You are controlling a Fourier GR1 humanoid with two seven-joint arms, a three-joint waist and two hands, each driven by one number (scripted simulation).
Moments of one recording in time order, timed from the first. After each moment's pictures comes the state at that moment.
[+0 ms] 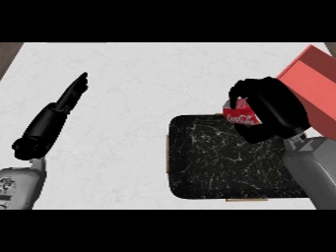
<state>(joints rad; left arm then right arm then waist) -0.22 0.28 -0.03 -1.52 -0.10 -0.17 -0.08 -0.47 -0.43 0.34 -1.55 0.86 0.11 0.07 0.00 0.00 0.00</state>
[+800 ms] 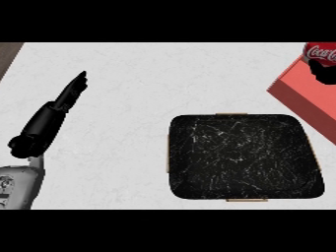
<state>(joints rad) -0.23 0.28 -0.01 -1.51 -0.10 -0.20 -0.08 -0.62 -0.52 -0.17 -1.38 0.71 0.03 0.22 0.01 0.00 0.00</state>
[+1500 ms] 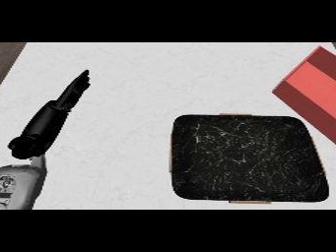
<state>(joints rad) -0.24 0.27 -0.01 -1.53 -0.11 -0.21 -0.08 -0.74 -0.78 -0.21 -0.80 0.76 0.23 -0.02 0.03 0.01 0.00</state>
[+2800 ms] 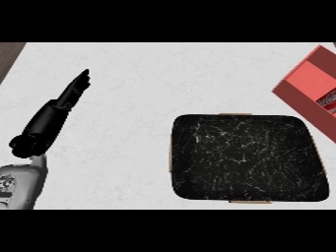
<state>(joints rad) -0.24 0.25 0.00 -1.53 -0.12 -0.22 -0.07 -0.94 -0.89 -0.64 -0.20 0.37 0.40 -0.41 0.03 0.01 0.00</state>
